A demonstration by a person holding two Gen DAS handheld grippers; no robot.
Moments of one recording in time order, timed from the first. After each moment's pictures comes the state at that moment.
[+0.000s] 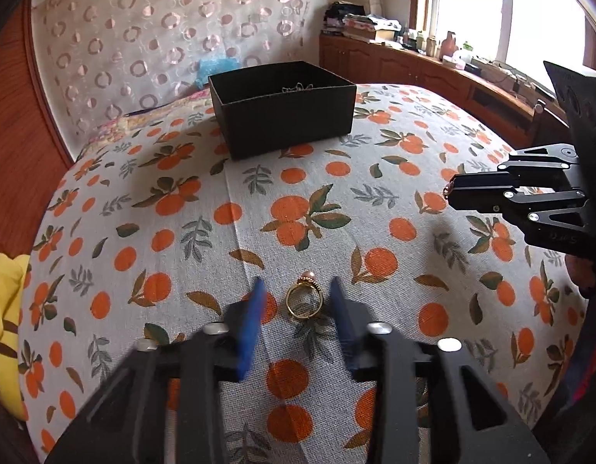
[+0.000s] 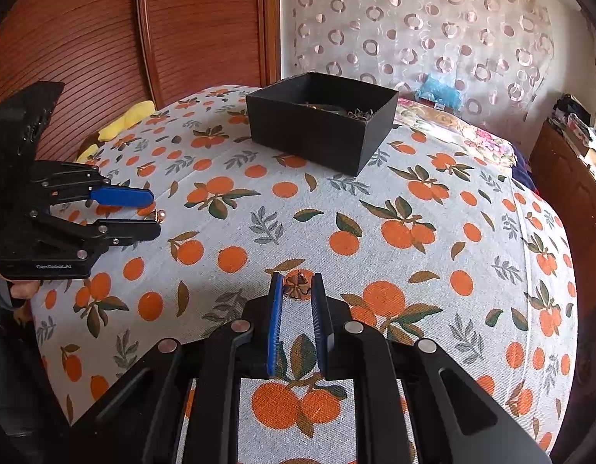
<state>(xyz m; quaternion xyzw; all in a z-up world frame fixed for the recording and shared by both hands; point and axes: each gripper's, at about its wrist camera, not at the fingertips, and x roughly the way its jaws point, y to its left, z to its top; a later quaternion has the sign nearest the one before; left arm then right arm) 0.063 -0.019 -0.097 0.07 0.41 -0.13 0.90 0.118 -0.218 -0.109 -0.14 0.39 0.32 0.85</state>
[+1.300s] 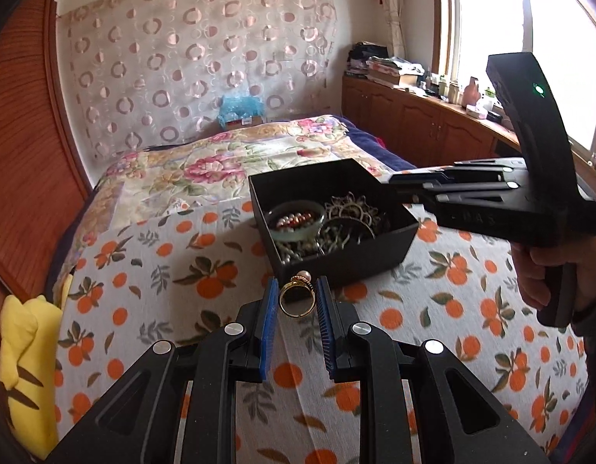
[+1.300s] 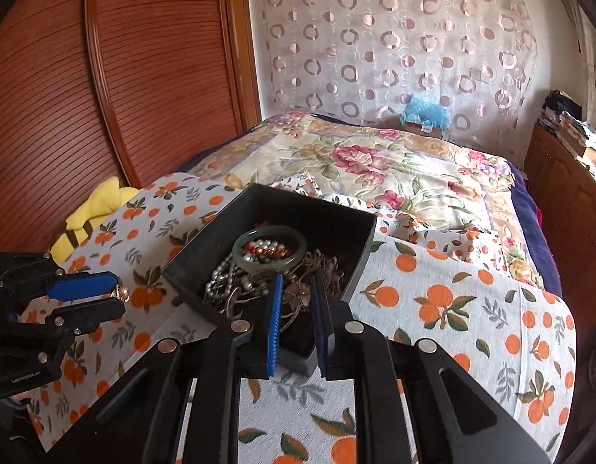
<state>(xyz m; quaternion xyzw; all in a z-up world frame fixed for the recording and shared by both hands) 0.148 -0.004 -0.036 0.05 0.35 -0.10 0.93 0.262 -0.173 -0.054 -0.08 0.36 0.30 0.88</state>
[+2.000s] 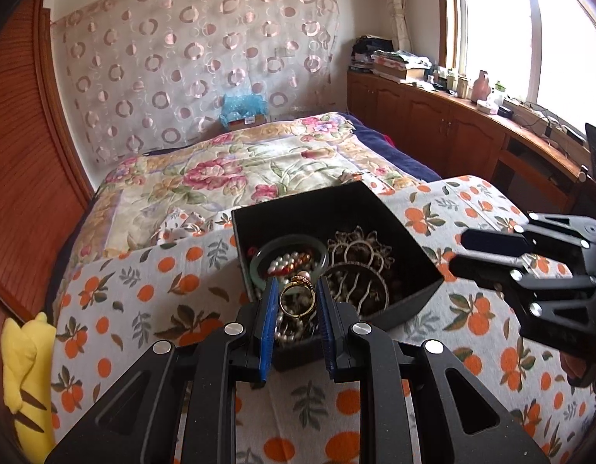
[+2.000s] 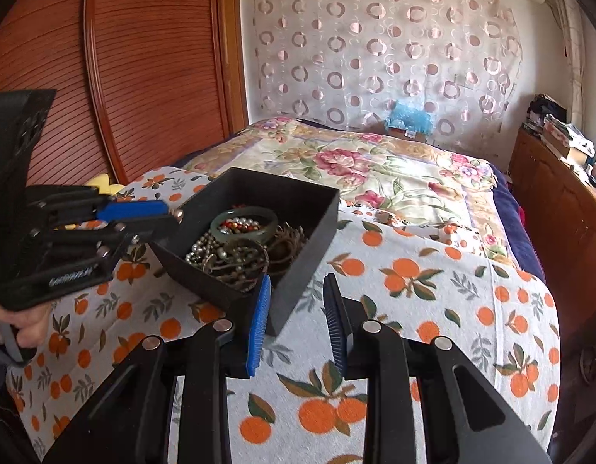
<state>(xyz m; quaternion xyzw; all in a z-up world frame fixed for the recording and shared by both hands) 0.208 -0.030 -0.036 0.06 0.36 -0.08 0.93 0.235 -0.213 -0.065 -0.08 0.34 0.28 0.90</state>
